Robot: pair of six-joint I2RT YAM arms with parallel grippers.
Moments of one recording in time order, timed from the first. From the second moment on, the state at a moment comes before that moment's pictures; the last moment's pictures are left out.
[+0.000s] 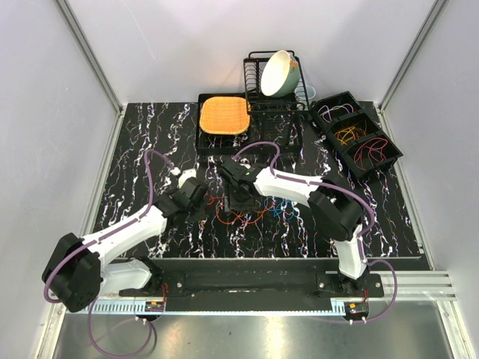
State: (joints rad) left arm -0.67 1.17 0.66 -0.51 -0.26 -0.77; right arm 0.91 2.00 1.46 -0.66 0.02 0.81
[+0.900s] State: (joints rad) left arm -0.66 1.09 0.60 -0.49 -0.26 -0.76; right arm 0.96 2.09 1.54 -0.76 0.11 0.83
